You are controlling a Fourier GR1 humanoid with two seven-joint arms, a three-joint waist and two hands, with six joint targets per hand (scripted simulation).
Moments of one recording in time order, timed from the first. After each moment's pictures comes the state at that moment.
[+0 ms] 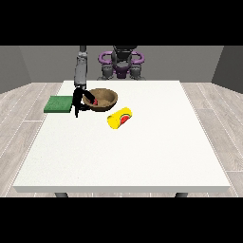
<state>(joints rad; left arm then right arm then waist) -1.15 0.82 0.41 -0.97 0.43 -0.32 -0.02 -0.49 -0.21 -0.24 -0.97 -0.04 -0.19 -0.21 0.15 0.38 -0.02</state>
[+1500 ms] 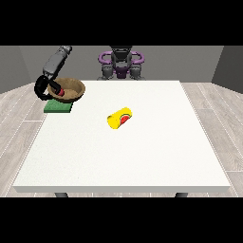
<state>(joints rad) -0.95 0.93 0.49 -0.84 0.41 -0.35 -0.19 -0.63 -0.54 -0.30 -0.82 -0.04 0.05 0.01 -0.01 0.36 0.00</state>
